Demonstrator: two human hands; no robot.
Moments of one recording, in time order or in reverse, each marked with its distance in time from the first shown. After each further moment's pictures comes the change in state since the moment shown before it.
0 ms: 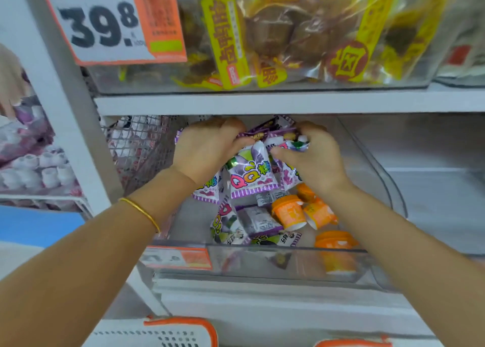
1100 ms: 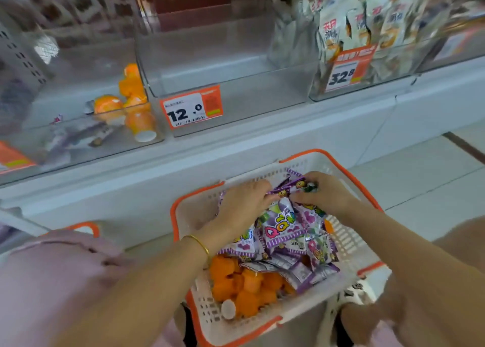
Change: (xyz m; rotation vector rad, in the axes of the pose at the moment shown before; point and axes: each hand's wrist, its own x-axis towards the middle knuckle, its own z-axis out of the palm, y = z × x) left_hand -0.138 0.439 -0.031 -0.642 -0.668 0.122; right_hand -0.351 0.103 -0.293 -0.079 -0.185 0.850
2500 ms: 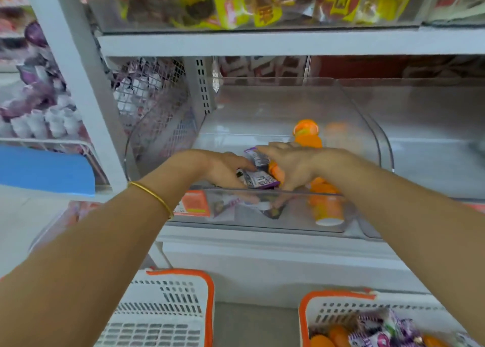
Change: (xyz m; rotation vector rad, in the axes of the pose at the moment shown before) left_hand -0.032 -0.314 -0.249 -0.091 -0.582 -0.652; right_hand 0.191 -0.338 0.232 -1.207 -0.428 -0.700
